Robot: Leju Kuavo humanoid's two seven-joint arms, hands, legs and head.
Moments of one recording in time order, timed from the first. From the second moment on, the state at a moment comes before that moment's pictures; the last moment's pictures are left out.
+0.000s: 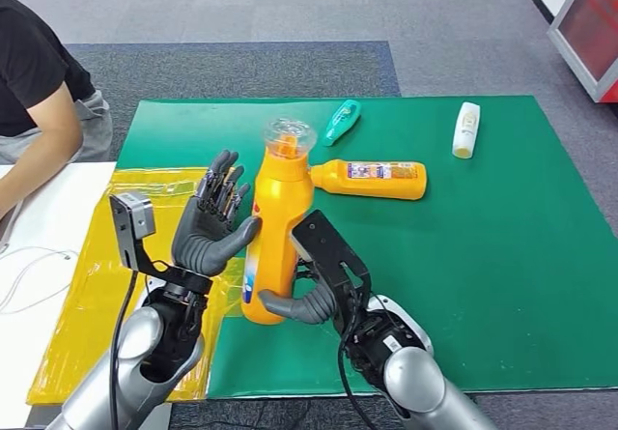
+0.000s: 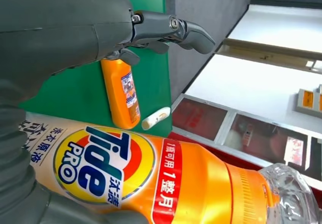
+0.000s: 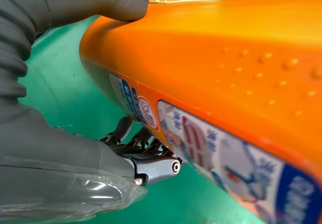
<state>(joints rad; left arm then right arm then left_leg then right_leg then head) -0.28 0.06 -0.65 -1.66 0.57 0.23 -0.20 -0.27 0.00 0.78 -1.81 -0.15 -0.25 0.59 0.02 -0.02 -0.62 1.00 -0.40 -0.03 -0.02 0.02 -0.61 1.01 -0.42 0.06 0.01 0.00</state>
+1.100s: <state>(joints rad) -0.34 0.08 -0.68 -1.60 0.55 0.12 -0.14 -0.29 0.01 0.82 -1.78 0.02 -0.29 0.59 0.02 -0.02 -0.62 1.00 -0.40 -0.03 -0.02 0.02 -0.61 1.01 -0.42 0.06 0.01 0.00</state>
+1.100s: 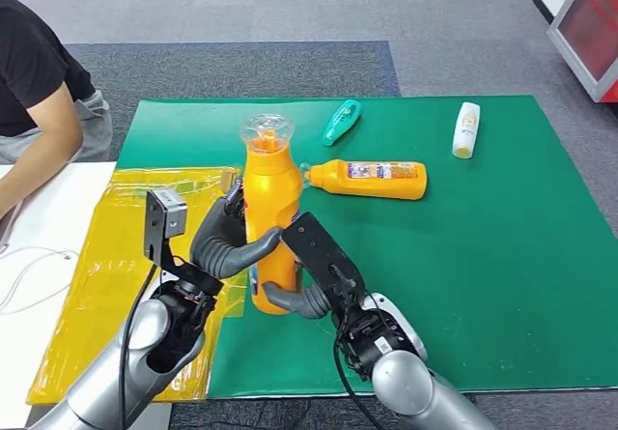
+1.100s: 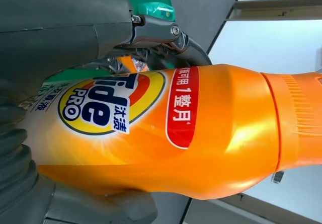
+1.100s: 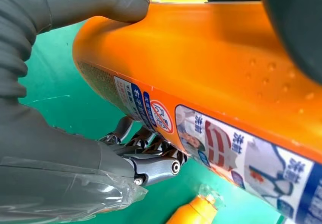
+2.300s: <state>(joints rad) -0.34 0.14 -0.57 -1.55 0.19 0.21 -0.21 -0.29 0.00 0.84 -1.78 0.05 -0.37 0.59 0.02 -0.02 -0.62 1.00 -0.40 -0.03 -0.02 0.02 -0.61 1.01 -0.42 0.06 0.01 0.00</state>
